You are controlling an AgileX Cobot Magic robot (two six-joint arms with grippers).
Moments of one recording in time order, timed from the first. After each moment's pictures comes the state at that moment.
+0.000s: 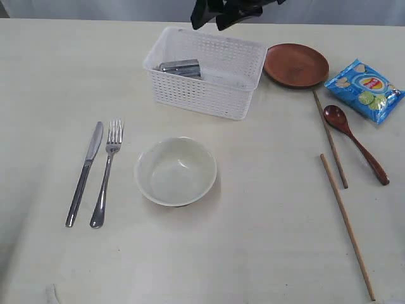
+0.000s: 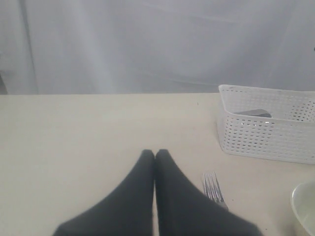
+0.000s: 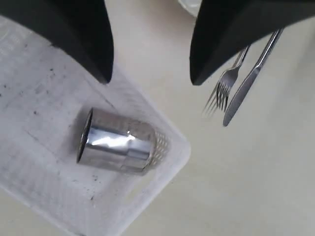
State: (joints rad) left arm -0.16 0.00 0.00 -0.03 0.22 -0.04; right arm 0.44 1.93 -1.72 0.43 0.96 -0.17
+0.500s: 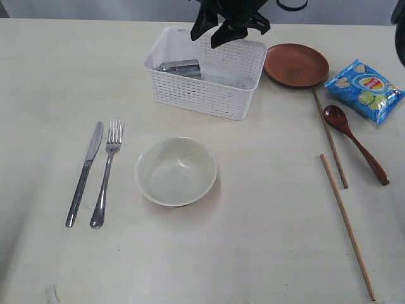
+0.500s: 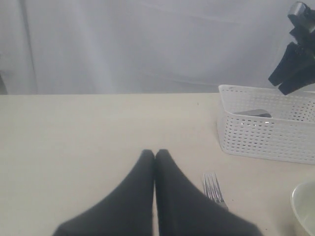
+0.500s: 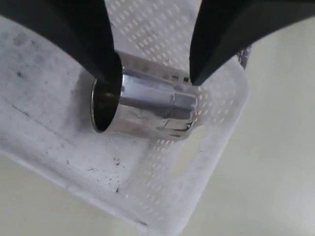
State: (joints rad) left arm -0.16 0.00 0.00 -0.03 0.22 -0.04; right arm 0.32 2.35 -2.10 0.63 1.10 -0.12
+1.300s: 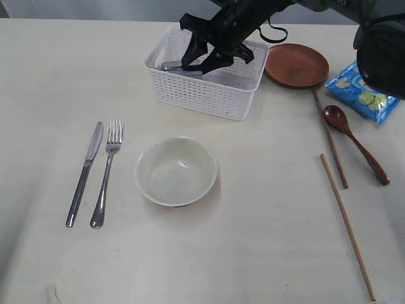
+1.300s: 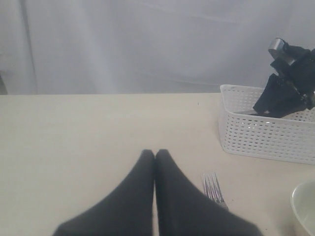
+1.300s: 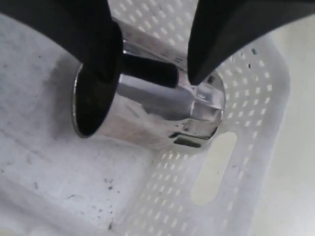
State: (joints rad) left arm -0.16 0.00 0.00 -0.03 0.22 -0.04; right arm 0.34 2.50 -2.16 0.70 1.13 -0.16
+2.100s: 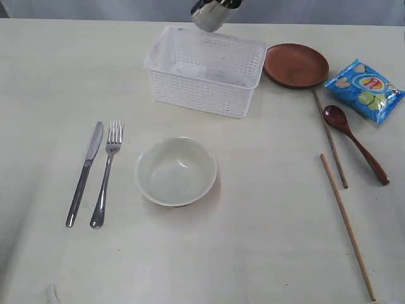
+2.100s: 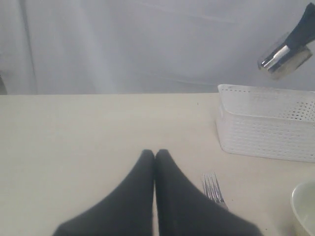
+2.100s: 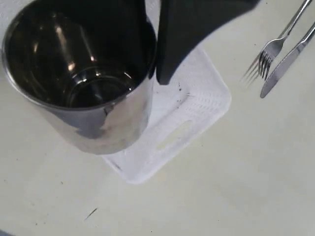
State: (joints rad) left arm -0.16 0.00 0.00 -0.03 0.22 -0.04; right arm 0.38 2.27 -2.30 0.40 1.21 -0.27
